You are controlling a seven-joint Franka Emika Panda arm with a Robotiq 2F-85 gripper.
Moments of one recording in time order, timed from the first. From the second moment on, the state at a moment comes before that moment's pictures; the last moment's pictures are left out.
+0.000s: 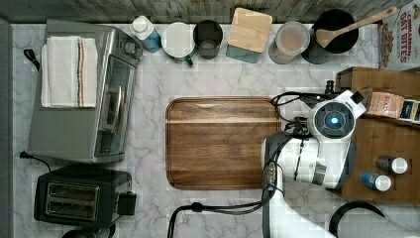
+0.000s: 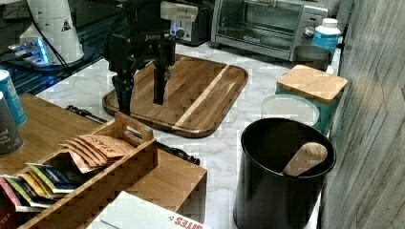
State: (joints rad) arm -0.21 0.22 -0.22 -2.16 -0.33 0.89 -0.85
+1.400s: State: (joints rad) arm -0.27 0.35 -0.21 -2.14 -0.14 1.02 -0.88
